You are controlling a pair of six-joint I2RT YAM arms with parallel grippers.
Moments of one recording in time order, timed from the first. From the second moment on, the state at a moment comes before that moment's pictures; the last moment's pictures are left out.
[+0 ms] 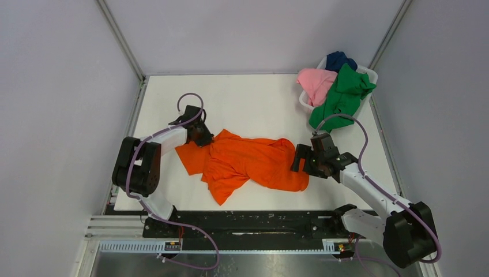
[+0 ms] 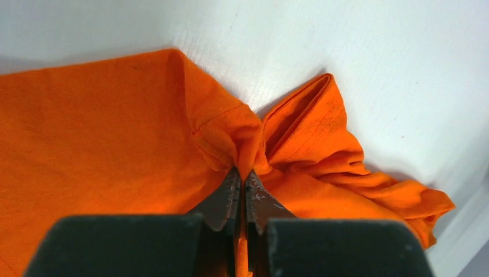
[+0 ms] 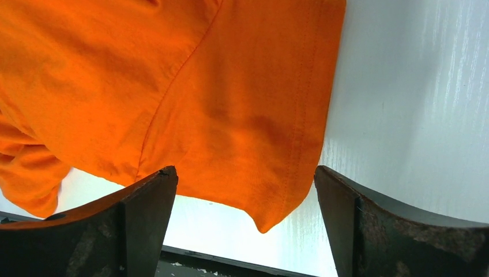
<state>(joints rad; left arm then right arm) -0.25 1.68 0.95 -0.26 0.07 -0.82 0.40 1.06 0.58 -0.53 -0.04 0.59</state>
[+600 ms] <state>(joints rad) -0.27 1.27 0.83 -0.32 -0.01 -0.81 0.62 1.37 0.67 -0.54 0.11 0.63</state>
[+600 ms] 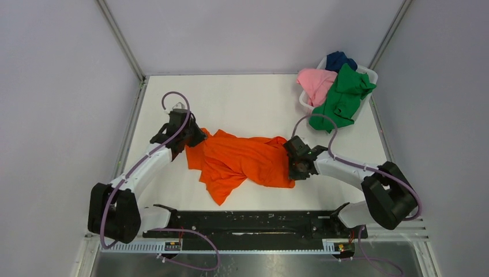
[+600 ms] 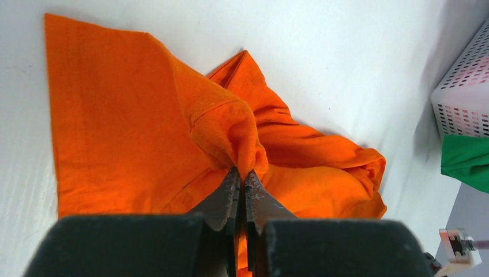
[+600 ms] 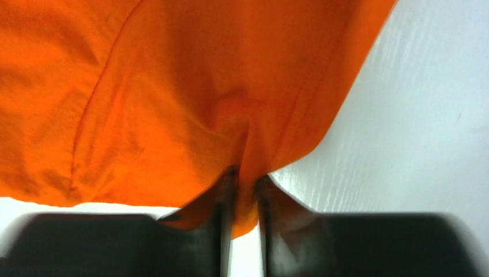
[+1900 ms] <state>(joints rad) -0.19 0.90 1.09 -0.49 -0.07 -0.61 0.44 1.20 1.26 -0.55 0.10 0.26</state>
